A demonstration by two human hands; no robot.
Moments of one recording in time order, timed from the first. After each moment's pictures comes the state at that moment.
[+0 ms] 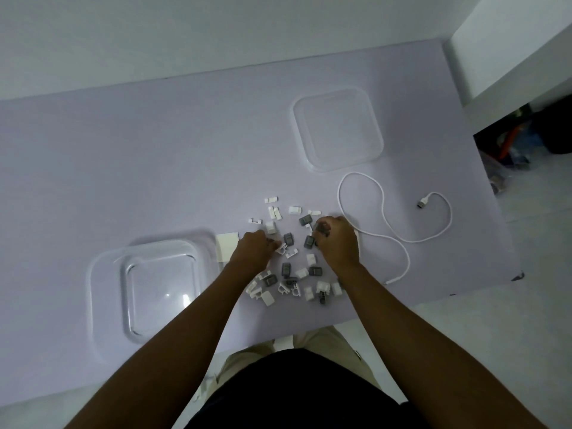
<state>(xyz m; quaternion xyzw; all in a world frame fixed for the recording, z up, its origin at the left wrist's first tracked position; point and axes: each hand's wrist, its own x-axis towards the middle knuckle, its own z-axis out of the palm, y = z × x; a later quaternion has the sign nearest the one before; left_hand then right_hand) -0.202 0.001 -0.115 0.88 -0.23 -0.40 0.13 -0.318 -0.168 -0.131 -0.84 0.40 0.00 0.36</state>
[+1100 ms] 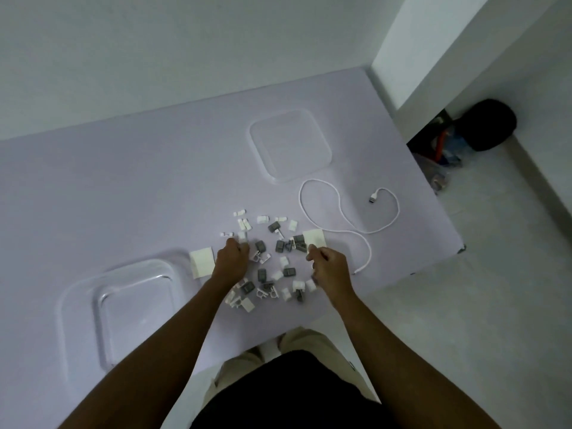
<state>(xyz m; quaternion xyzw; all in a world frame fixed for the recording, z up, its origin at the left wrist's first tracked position) -0.221 -0.001 -0.103 0.88 -0.14 -0.37 0.25 -0.396 -0.142 -0.082 -0.60 0.55 -0.07 0.58</state>
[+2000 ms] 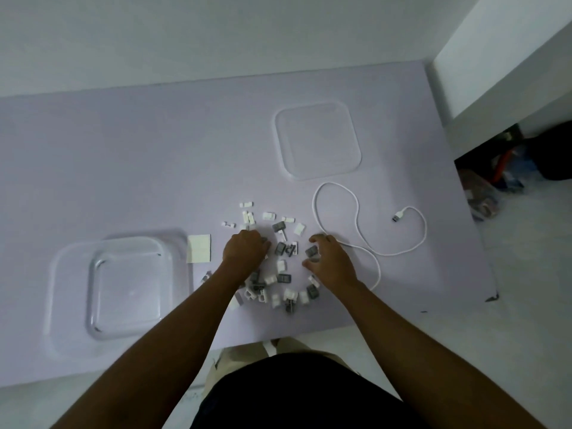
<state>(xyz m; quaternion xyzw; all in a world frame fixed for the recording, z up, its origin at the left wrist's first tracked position) -0.231 -0.054 -0.117 0.93 -0.21 -0.30 0.07 -0.377 -0.215 -0.131 -0.85 0.31 0.10 0.41</state>
